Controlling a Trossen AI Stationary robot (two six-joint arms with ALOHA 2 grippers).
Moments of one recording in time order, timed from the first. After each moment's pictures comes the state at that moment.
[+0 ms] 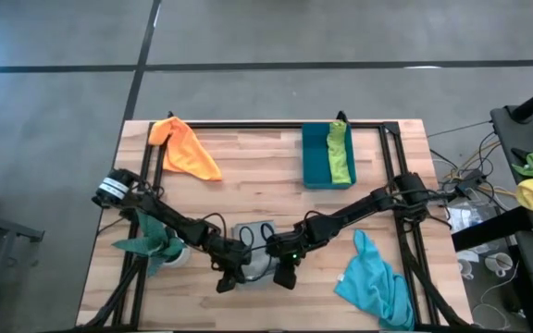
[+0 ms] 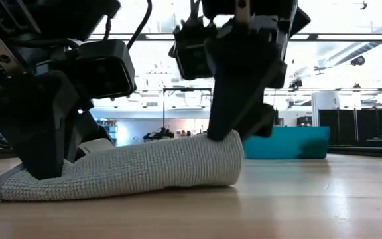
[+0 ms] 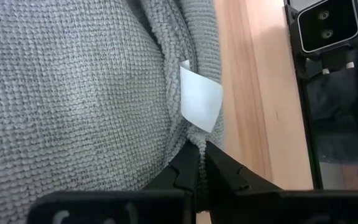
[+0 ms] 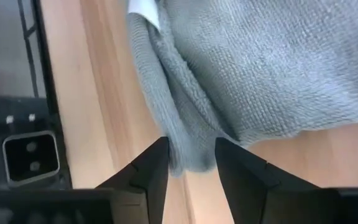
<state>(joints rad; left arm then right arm) -0.42 1.80 0.76 0.27 0.31 -0.62 0.32 2.01 1.32 -0.31 -0.29 0.68</state>
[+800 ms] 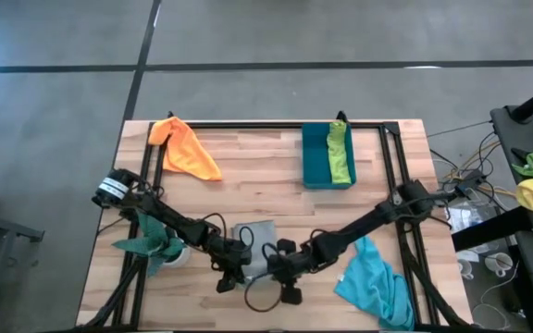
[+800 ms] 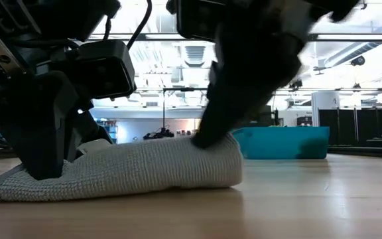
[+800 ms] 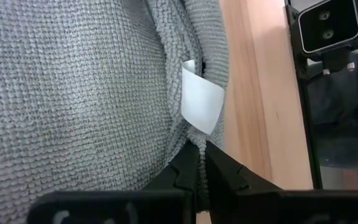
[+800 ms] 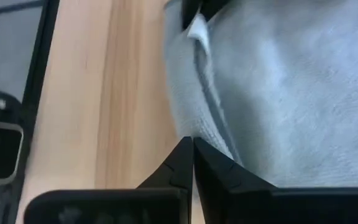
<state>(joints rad) -0.42 1.80 0.76 0.27 0.31 -0.63 0.44 2.03 1.32 -0.20 0.01 0.47</state>
